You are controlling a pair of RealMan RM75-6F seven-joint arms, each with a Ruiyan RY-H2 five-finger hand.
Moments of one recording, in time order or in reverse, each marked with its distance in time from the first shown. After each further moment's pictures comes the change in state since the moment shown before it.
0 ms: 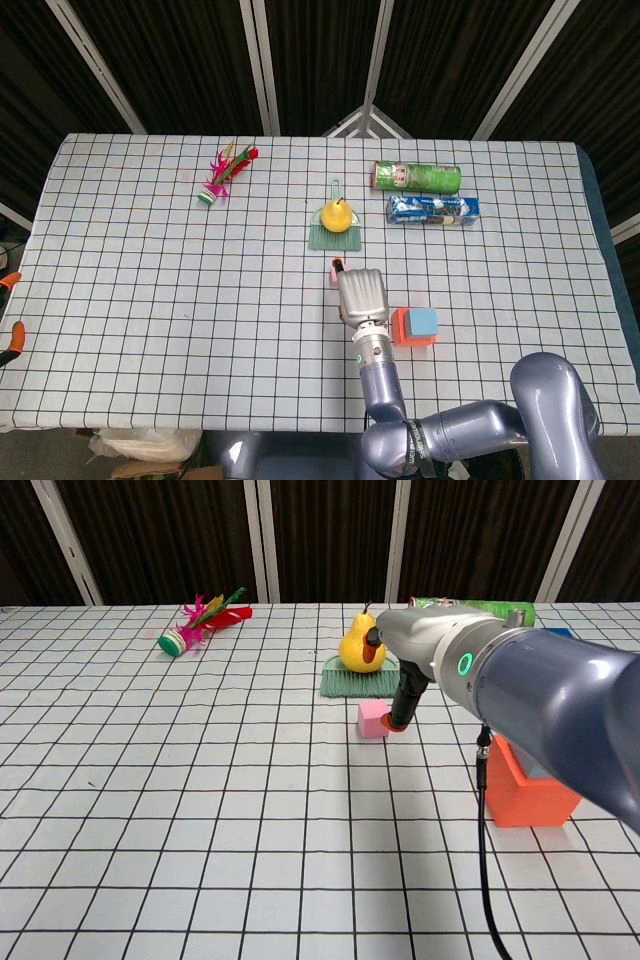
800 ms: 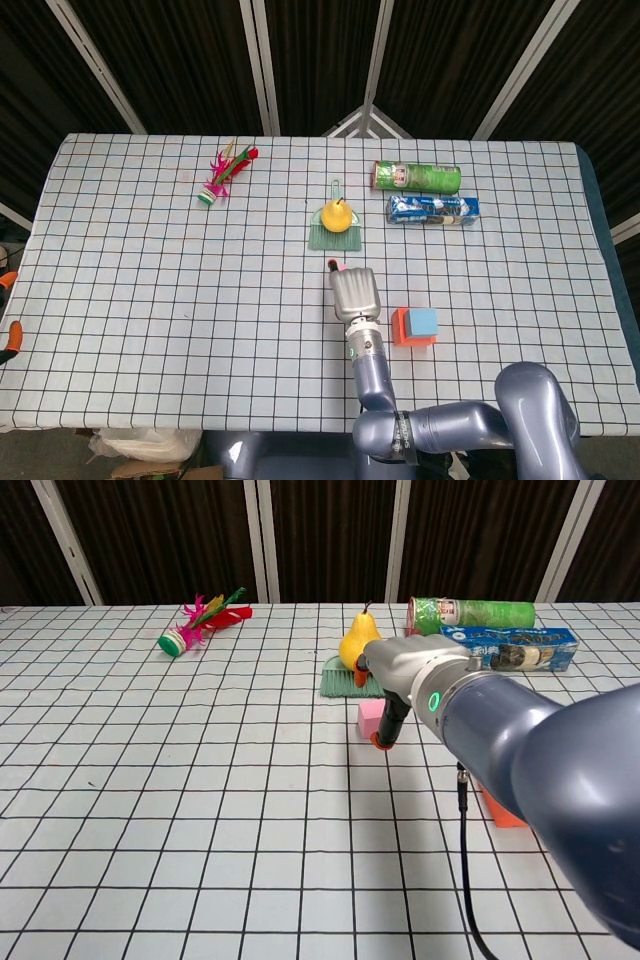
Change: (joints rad) left arm 0.000 0.001 -0.003 0.000 -0.010 -0.002 0.003; right arm -0.032 -0.100 -0.002 0.221 -0.064 -0.138 0.013
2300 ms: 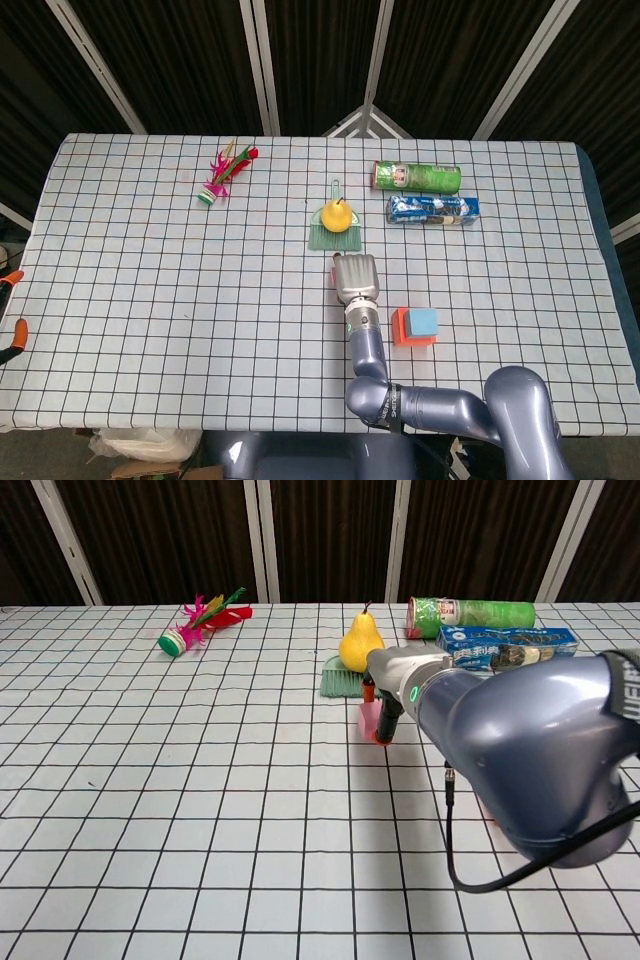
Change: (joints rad) left arm -0.015 -0.010 -0.007 -0.013 -0.039 -0.037 0.058; right arm 0.007 -0.073 0.103 0.283 0.049 -0.217 -0.027
